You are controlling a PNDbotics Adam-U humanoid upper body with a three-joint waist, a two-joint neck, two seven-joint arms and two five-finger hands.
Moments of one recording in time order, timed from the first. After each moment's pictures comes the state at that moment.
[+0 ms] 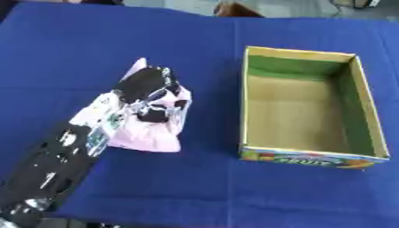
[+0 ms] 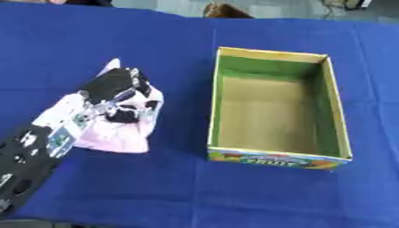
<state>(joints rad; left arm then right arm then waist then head) -0.43 0.53 -0.26 -1.40 -0.92 -0.33 0.01 -0.17 -0.46 -0.14 -1.98 0.61 -0.11 0.15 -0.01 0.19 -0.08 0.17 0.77</state>
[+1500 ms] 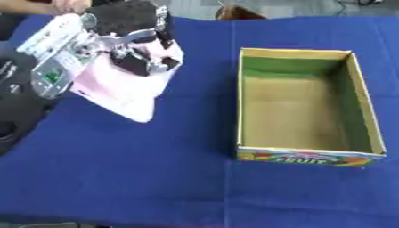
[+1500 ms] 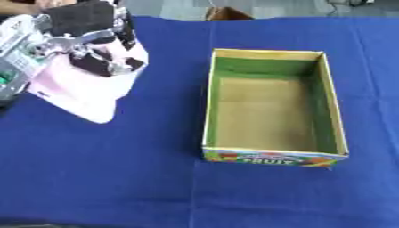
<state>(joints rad) -0.68 0.84 -0.36 -1.61 -0.58 -0.34 -0.28 -0.17 -0.48 -0.14 -1.98 0.61 -0.11 0.15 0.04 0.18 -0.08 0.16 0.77</state>
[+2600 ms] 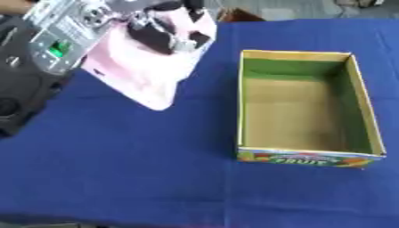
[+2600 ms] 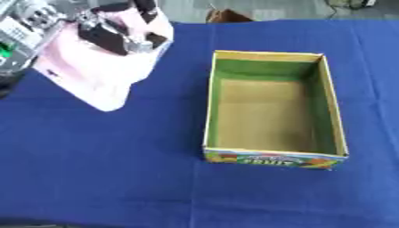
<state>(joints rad) -0.96 0.69 -0.44 -1.69 -0.38 -0.31 -0.39 -0.16 -0.48 -0.14 -1.98 0.62 -0.10 0.16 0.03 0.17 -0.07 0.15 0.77</state>
